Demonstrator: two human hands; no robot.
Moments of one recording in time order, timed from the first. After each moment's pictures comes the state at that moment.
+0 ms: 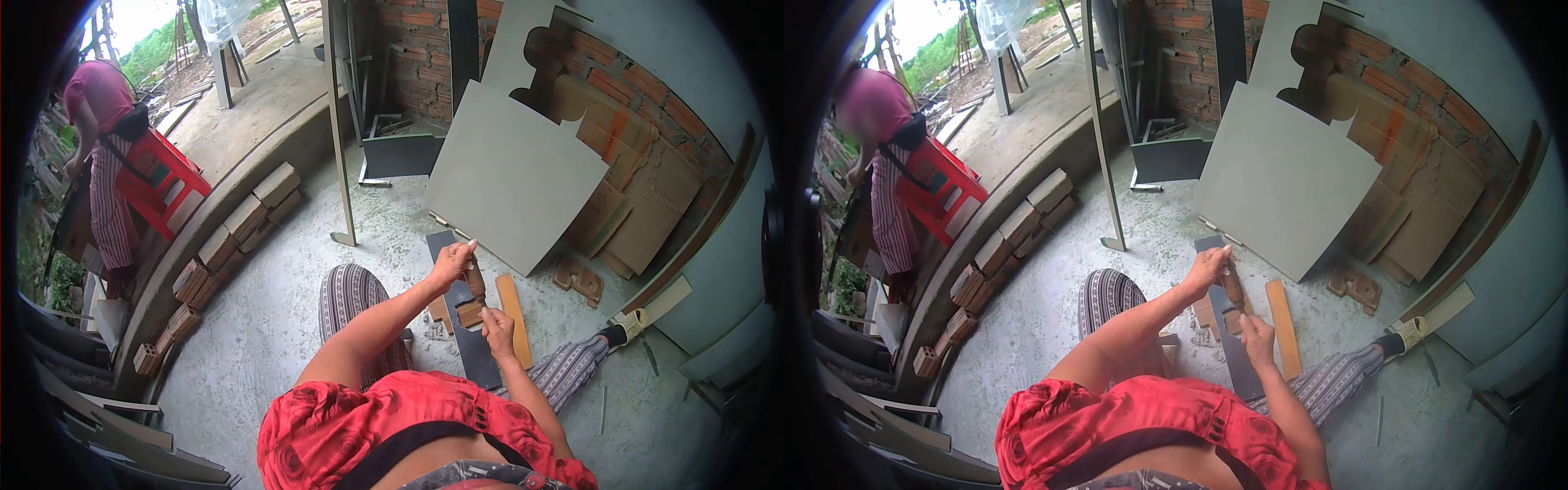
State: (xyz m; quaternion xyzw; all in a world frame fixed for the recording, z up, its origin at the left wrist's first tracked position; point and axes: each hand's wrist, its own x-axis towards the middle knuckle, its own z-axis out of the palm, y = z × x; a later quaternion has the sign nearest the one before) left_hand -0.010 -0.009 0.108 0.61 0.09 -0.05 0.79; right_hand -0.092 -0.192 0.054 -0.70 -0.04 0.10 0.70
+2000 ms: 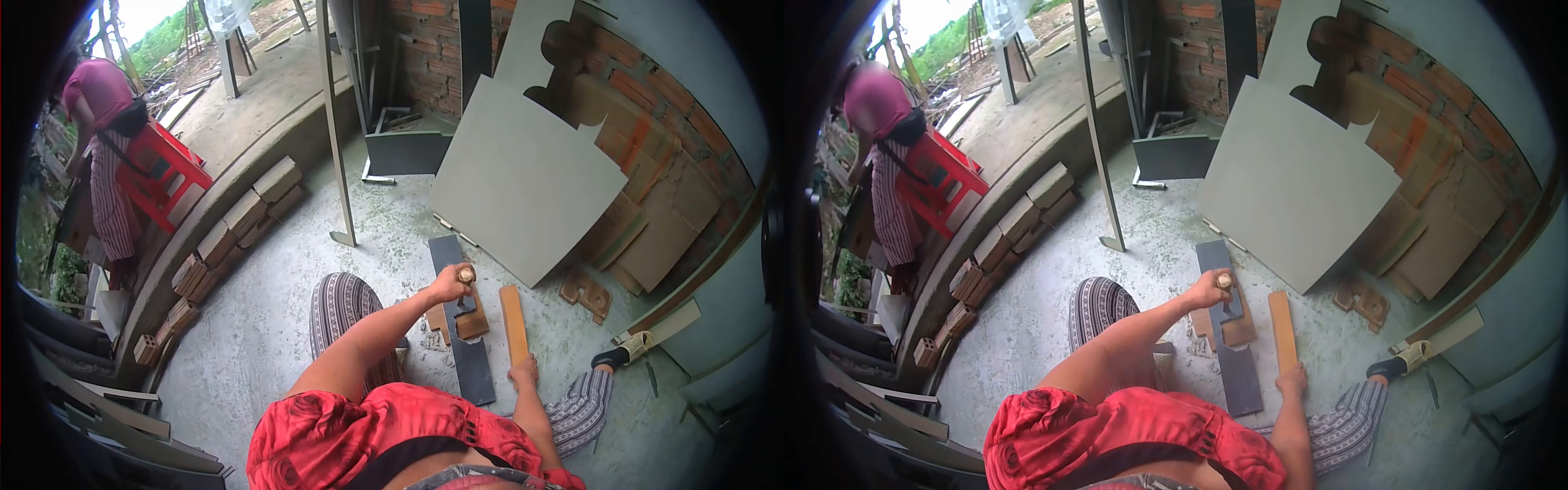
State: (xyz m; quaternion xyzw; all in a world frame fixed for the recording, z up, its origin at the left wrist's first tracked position) left_hand 0.021 0.001 0.031 0.78 0.00 -0.10 0.62; right_hand -0.074 -0.324 -0.098 -0.94 0.19 0.27 0.10
